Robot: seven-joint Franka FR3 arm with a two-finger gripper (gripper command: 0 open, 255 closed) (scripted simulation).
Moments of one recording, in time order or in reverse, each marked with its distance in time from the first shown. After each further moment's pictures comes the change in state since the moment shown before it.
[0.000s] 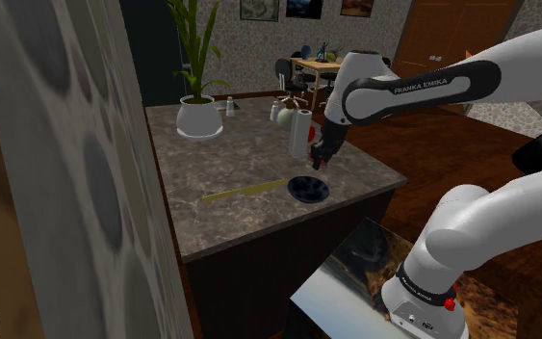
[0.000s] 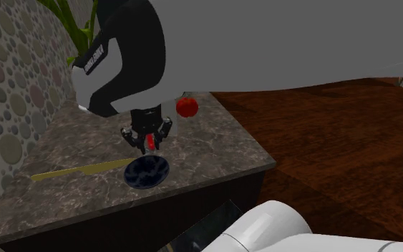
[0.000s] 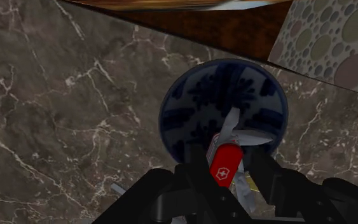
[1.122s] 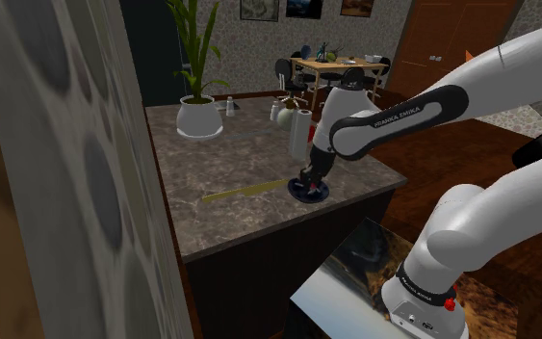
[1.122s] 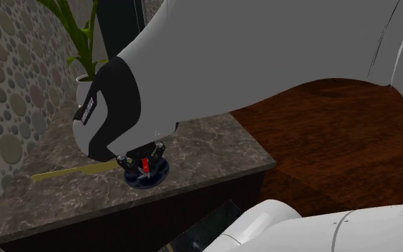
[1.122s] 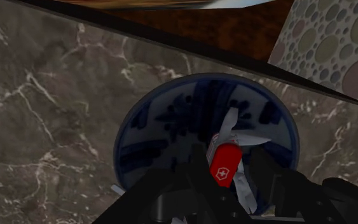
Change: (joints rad) arm 0.031 0.116 0.048 -0.130 0.026 0.246 0.058
